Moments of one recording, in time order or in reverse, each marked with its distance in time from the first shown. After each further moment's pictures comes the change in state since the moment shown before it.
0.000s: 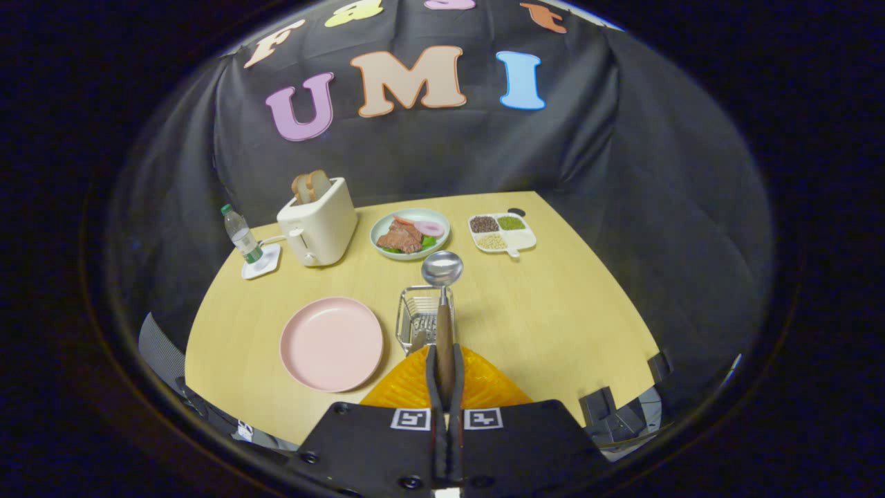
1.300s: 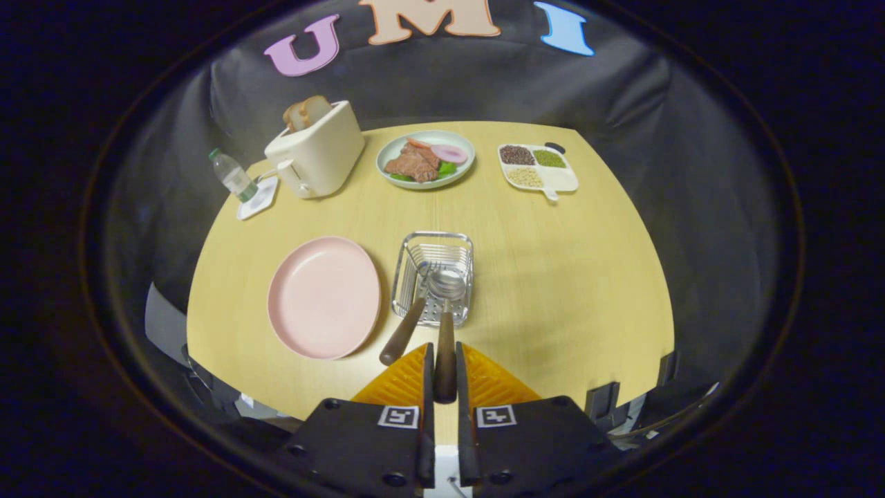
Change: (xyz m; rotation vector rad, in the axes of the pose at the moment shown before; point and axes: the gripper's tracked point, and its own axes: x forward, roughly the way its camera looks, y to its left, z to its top) arm 0.052 0.010 -0.024 -0.068 0.290 0.067
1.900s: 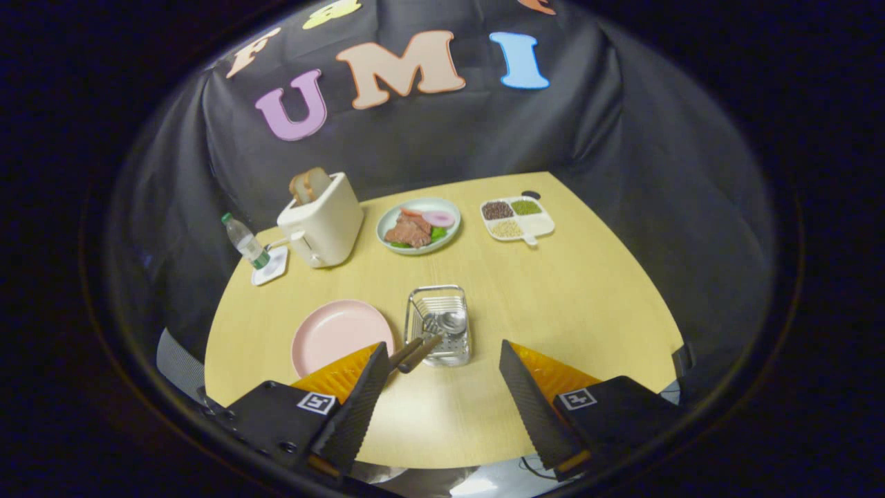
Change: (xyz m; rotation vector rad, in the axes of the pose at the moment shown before) arm -0.044 0.004 0.029 0.111 -0.333 -0.009
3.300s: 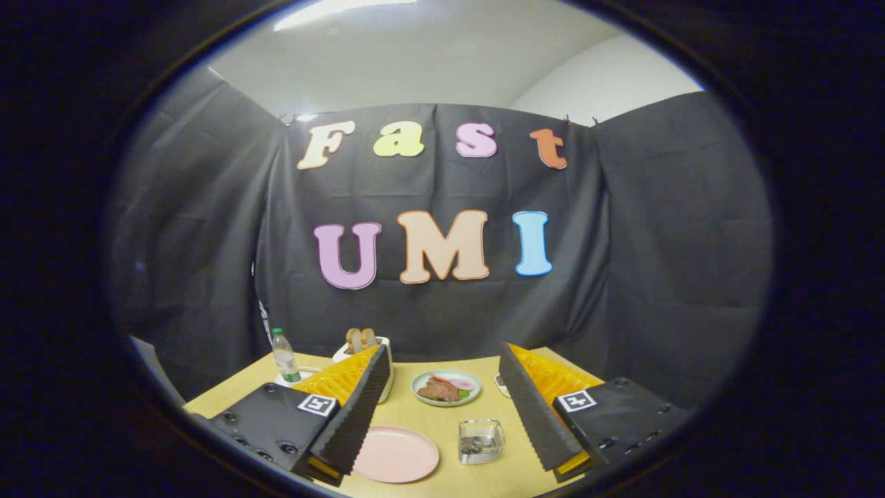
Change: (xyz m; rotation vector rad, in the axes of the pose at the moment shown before) arm -0.147 0.097 0.101 -0.058 -0.778 -0.017
